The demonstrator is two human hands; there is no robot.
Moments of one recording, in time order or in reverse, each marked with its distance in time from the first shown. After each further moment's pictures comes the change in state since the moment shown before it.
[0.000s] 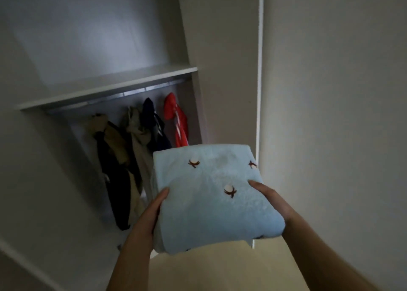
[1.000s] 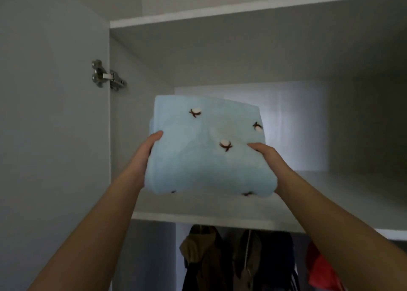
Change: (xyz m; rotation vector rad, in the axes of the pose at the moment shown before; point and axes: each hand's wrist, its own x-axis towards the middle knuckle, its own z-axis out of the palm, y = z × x) left_hand 0.319 0.519 -0.197 -0.033 0.286 0.802; right_hand 0.522 -0.303 0.490 -0.308 -0.609 -0.375
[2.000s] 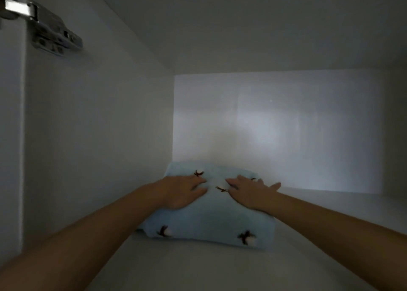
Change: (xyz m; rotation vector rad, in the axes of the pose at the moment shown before) left_hand 0.199 -0.106 -0.020 1.689 -0.460 0.079; right_hand 0.230 0.105 0.000 -1.762 -0.103 0.088
